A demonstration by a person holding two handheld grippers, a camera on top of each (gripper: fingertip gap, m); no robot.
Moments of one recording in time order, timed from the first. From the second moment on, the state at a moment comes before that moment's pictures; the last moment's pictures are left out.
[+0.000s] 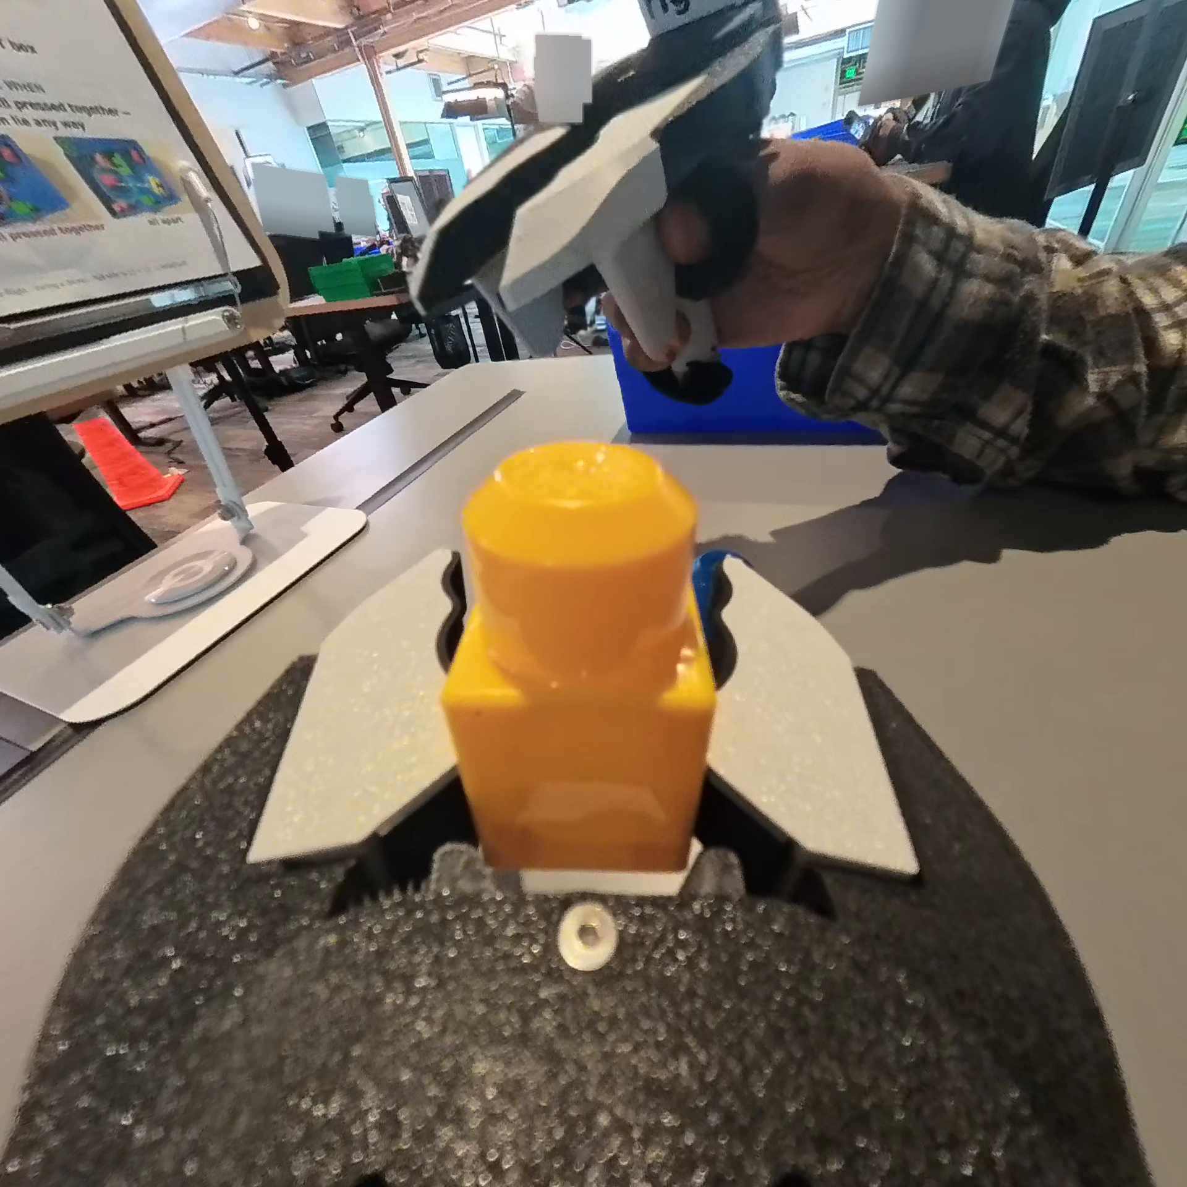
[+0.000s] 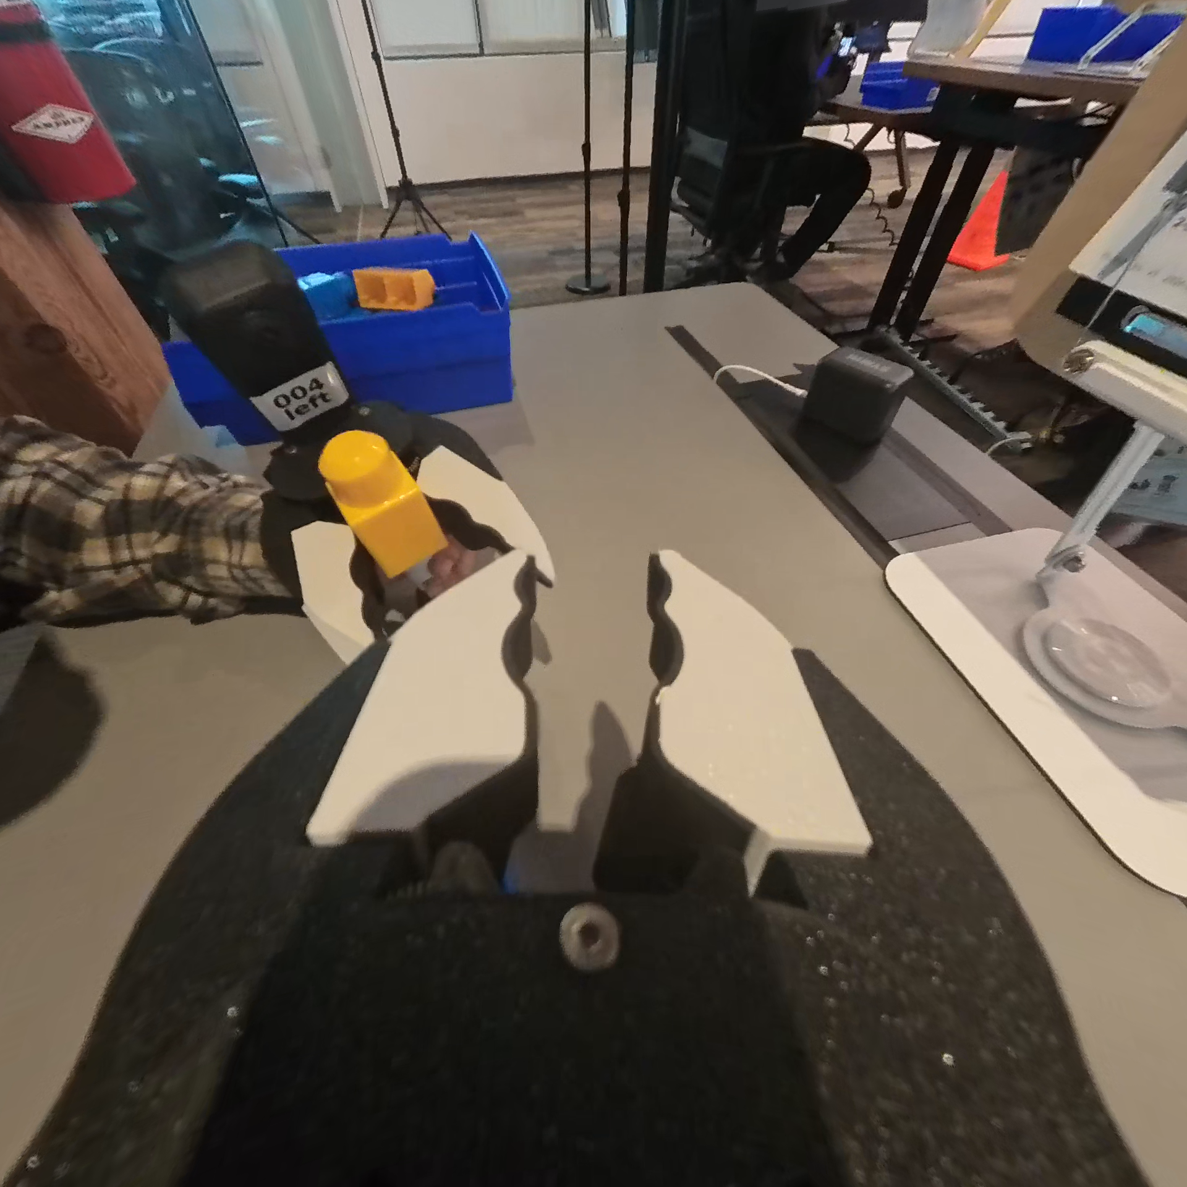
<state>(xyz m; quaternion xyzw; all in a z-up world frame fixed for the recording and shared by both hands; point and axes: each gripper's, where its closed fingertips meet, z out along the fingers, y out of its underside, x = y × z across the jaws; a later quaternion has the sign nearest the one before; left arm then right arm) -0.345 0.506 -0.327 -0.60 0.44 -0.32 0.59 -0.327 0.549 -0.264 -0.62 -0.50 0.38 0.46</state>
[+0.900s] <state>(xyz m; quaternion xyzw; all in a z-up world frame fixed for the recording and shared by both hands) -0.308 0.478 -0.337 -0.61 0.47 -0.36 0.53 -0.374 0.455 -0.280 -0.48 -0.67 0.42 0.37</state>
